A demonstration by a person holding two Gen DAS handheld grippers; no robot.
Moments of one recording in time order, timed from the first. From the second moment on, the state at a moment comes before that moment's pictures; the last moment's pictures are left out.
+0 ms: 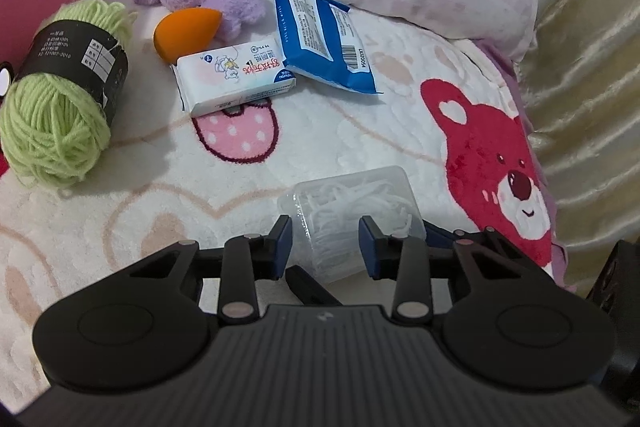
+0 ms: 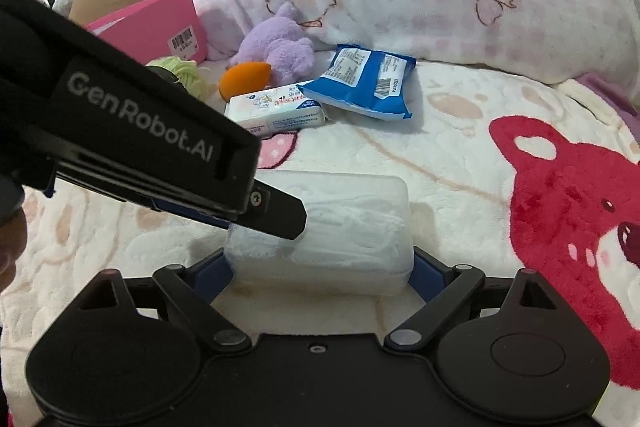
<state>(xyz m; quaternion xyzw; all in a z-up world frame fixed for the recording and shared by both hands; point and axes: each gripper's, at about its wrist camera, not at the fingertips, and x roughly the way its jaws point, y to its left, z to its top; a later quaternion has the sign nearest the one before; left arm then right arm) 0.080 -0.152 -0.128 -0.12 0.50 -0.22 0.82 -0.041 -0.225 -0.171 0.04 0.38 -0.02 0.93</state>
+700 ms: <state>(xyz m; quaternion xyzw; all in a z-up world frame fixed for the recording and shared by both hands) 0.053 -0.097 -0.072 -0.09 0.50 -0.26 0.82 -0.064 -0.171 -0.122 0.07 0.34 -0.03 0.94</state>
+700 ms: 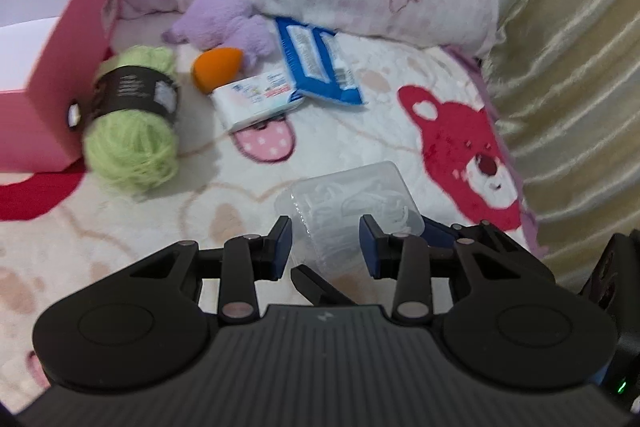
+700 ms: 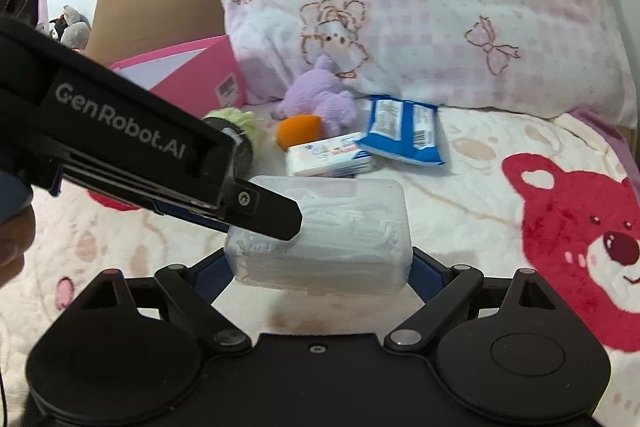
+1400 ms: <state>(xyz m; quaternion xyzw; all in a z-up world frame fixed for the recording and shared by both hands) 0.039 -0.011 -0.030 -0.08 0.53 -0.24 0.81 -0.057 -0.076 -0.084 0.04 0.35 -0.03 0.93</state>
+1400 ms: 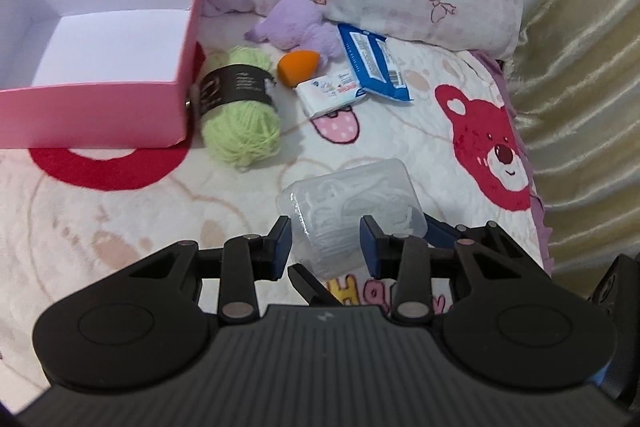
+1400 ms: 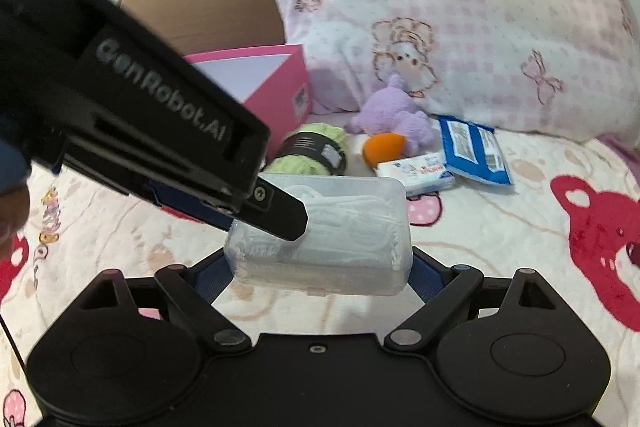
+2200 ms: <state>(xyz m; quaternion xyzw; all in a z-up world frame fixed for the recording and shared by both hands) 0.034 0.068 0.018 -0.12 0.51 -0.25 0.82 -0.037 -0.017 -0.029 -0.01 0.36 0.00 0.93</state>
